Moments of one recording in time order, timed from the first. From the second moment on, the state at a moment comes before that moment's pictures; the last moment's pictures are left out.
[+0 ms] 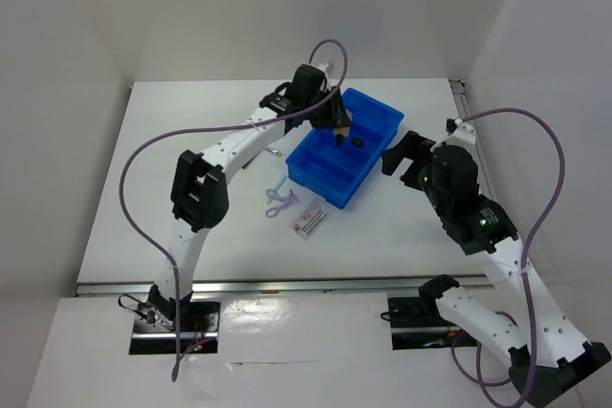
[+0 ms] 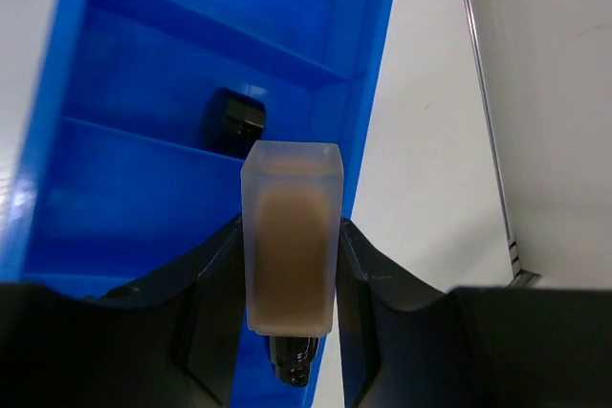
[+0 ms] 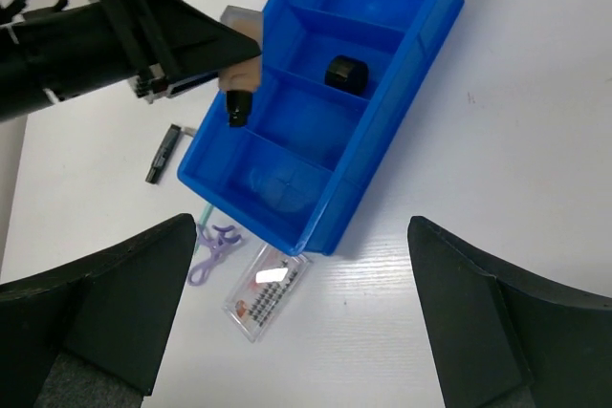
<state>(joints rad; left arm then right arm) -0.58 2.20 2.11 -0.50 0.20 -0.60 0.43 0.78 0.97 -0.55 0.30 0.61</state>
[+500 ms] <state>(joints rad) -0.63 2.43 2.20 -0.25 0.13 -0.84 0.43 0.78 0.97 -0.62 0.32 0.63</state>
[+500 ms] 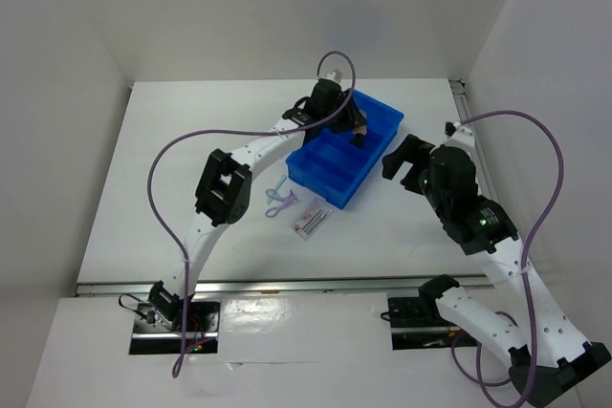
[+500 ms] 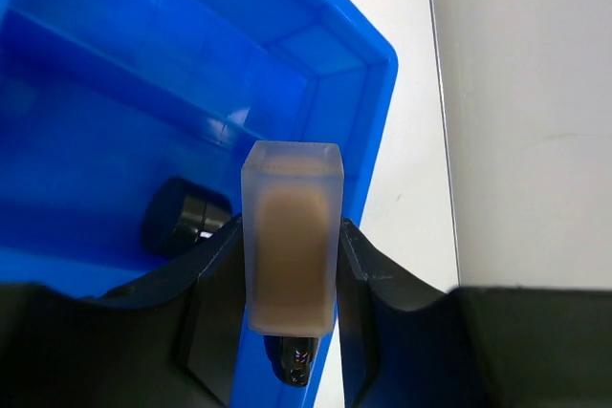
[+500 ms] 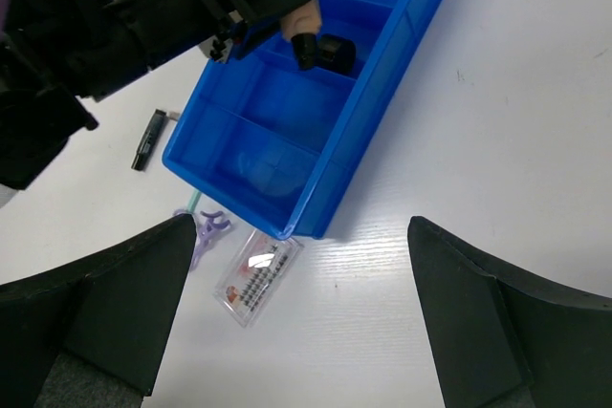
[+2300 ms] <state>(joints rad) -0.34 1.86 1.69 -0.52 0.05 -0.53 0.27 1.58 1.24 -0.47 0.19 0.41</state>
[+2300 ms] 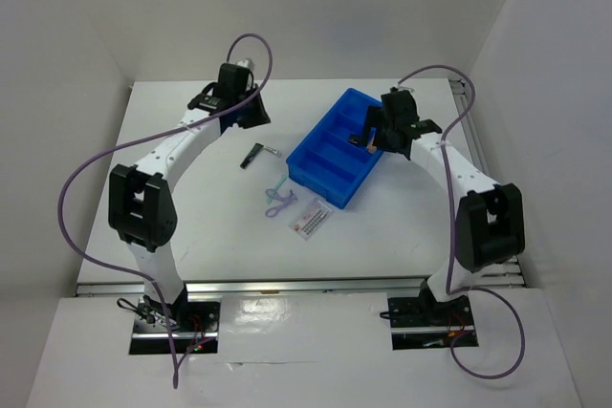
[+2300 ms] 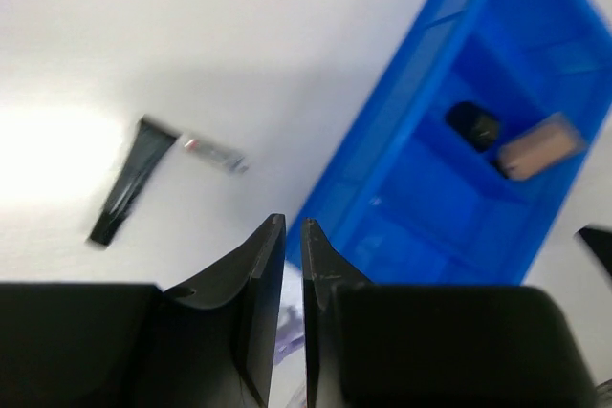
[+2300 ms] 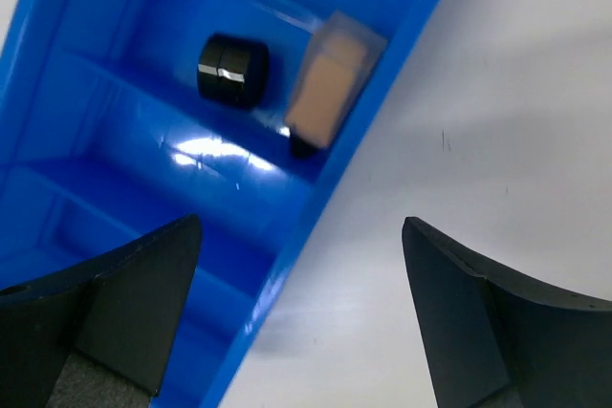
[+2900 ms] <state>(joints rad) -0.27 1.81 1.56 -0.56 0.08 -0.47 0.26 1.87 1.47 -0.36 0.21 0.35</state>
